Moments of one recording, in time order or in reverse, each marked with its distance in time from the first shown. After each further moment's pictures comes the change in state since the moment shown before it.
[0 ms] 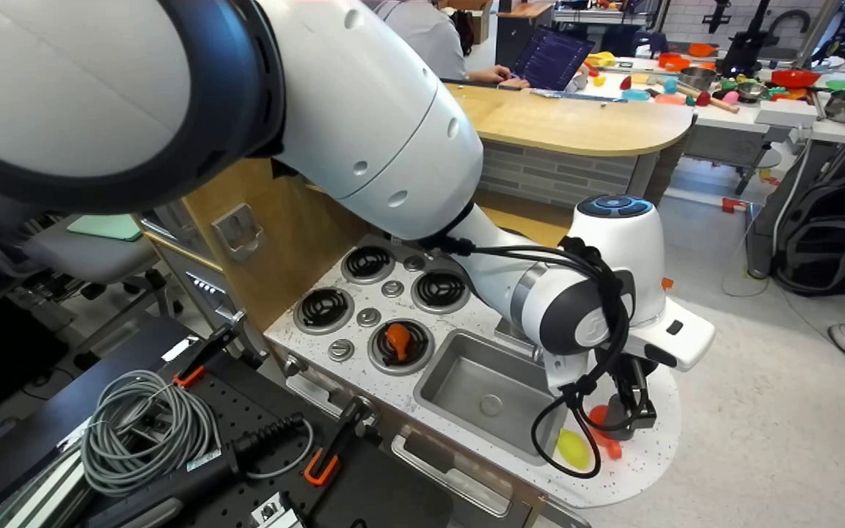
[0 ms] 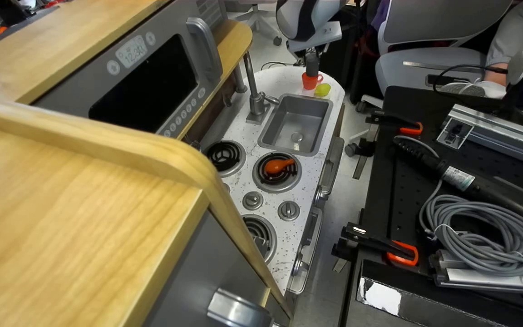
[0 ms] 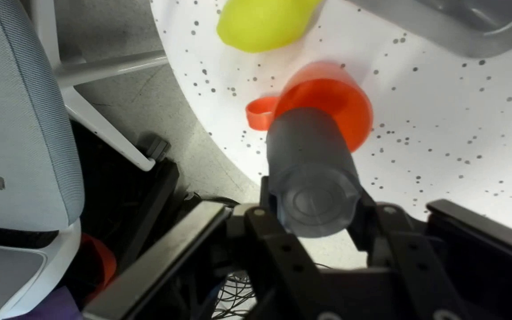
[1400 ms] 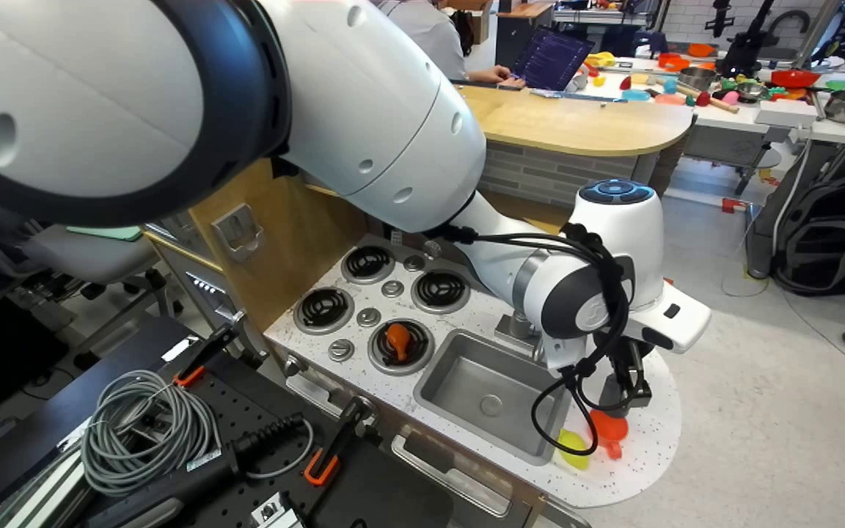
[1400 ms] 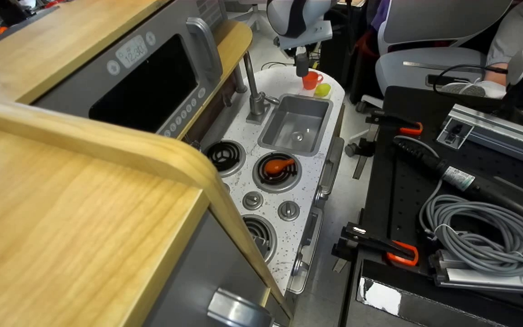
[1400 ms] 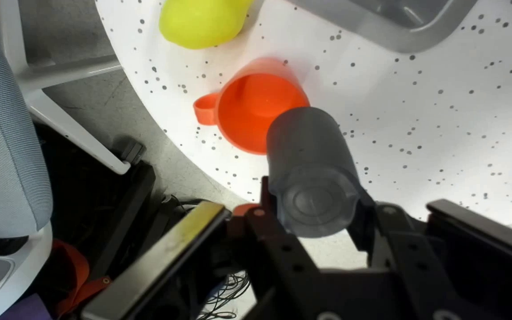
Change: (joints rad) arm -0.023 0.000 0.046 0.052 0.004 -0.015 0.000
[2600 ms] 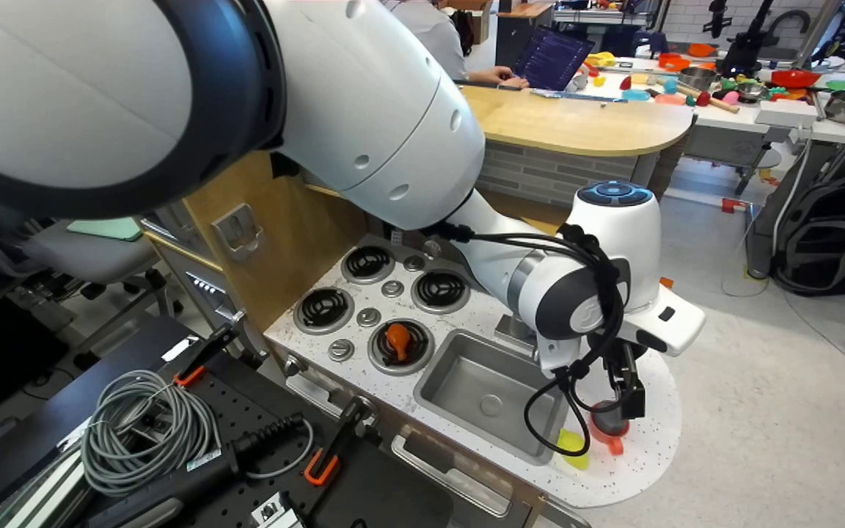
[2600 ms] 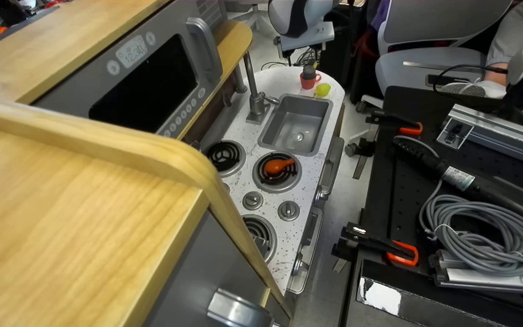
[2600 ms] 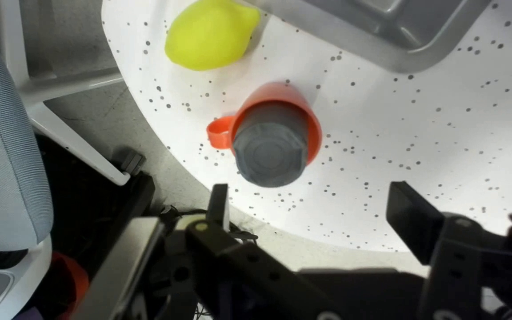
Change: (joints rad) arm -0.008 -0.026 0.023 -0.038 0.000 0.002 -0.009
